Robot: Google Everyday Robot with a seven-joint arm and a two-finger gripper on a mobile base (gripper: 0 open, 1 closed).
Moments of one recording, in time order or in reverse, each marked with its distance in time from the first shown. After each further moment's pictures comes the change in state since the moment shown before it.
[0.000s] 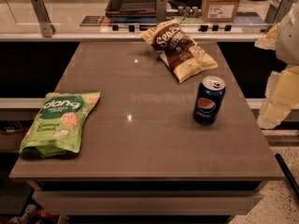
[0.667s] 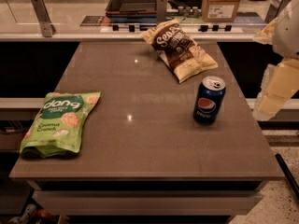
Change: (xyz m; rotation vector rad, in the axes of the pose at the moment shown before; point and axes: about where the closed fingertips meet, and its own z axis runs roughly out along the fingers) arm -0.004 -0.013 0.001 0.017 -0.019 0.015
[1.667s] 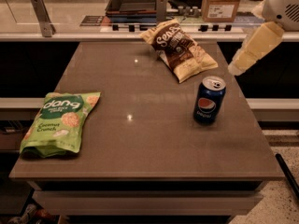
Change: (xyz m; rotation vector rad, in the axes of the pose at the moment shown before) arm -0.026 -0.090 0.009 0.092 -0.192 0.210
